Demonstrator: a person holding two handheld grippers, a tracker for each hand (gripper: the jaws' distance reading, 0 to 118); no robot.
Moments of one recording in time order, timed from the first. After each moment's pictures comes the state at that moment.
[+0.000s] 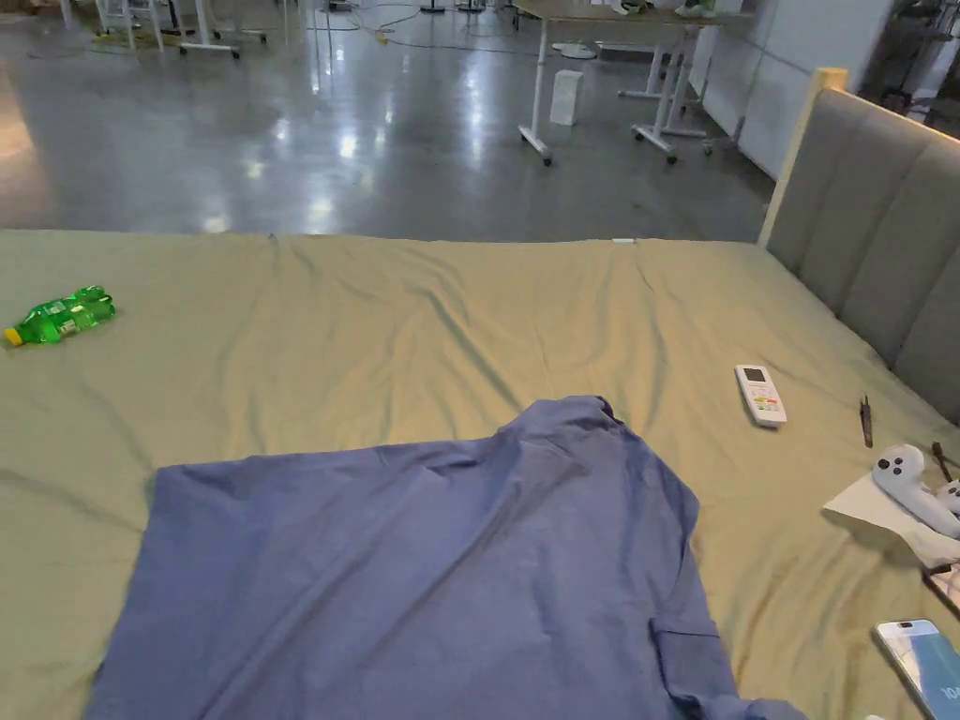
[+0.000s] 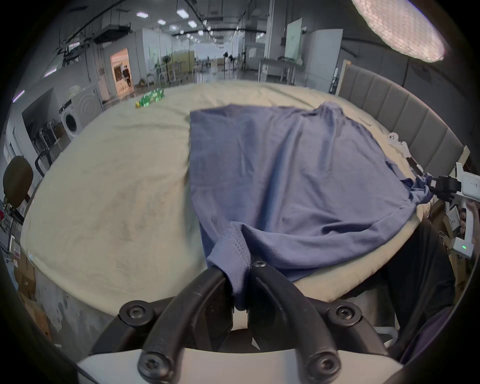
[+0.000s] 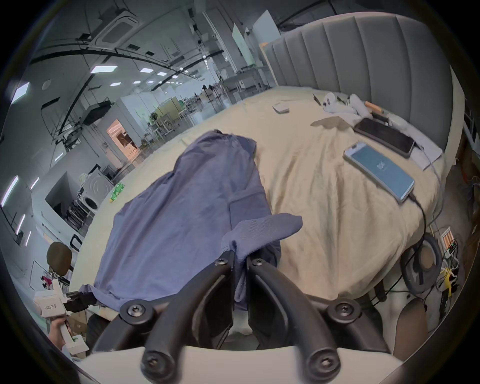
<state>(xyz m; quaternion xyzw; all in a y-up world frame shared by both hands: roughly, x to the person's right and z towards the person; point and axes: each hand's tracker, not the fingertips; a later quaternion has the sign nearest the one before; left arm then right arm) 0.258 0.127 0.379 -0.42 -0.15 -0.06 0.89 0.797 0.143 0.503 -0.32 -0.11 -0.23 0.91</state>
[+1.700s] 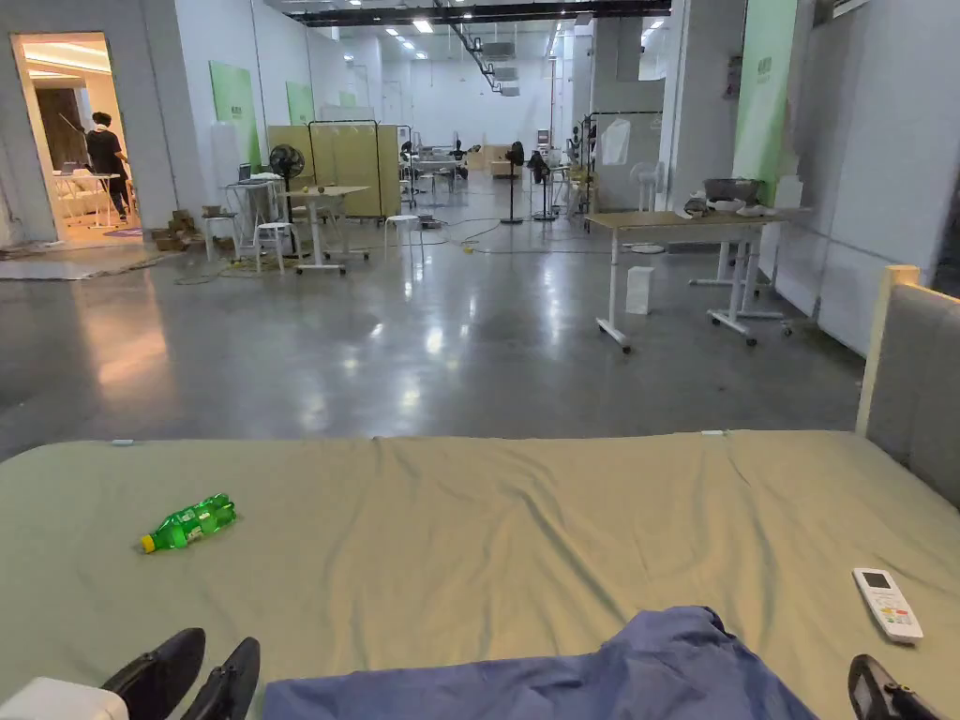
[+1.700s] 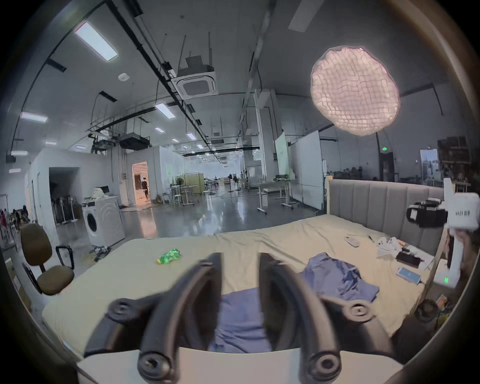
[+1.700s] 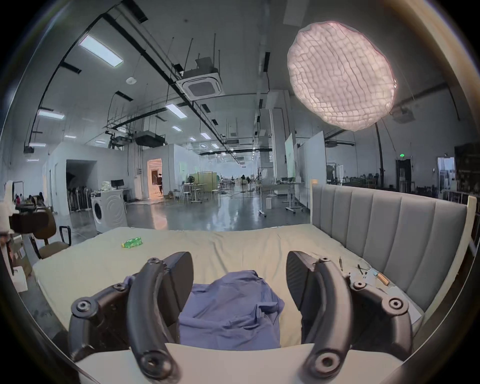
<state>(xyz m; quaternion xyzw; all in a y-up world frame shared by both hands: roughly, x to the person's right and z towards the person) 0.310 0.351 0.406 -0.04 -0.13 -0.06 0.99 0.730 0.334 0.478 -0.02 -0.09 0.01 1.00</state>
